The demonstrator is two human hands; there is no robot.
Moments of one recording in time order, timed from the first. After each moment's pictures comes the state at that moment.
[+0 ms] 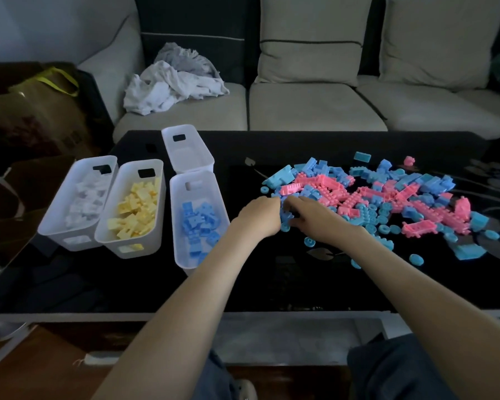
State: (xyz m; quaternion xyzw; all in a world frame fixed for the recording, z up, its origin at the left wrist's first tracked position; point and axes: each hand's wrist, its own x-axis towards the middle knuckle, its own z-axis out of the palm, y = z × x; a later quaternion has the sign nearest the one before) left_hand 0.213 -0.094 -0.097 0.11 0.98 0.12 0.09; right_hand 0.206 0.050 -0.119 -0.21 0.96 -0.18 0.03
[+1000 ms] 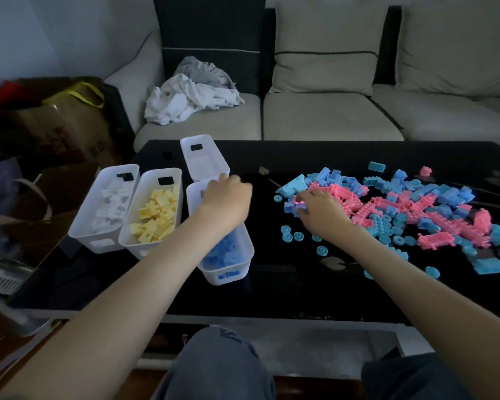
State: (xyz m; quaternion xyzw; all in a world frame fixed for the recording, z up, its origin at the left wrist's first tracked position) left_hand 0.229 -0.165 -0.041 0.10 0.99 -0.10 -0.03; right_hand 0.197 0.030 -0.104 -0.13 0.98 -0.12 -0.06
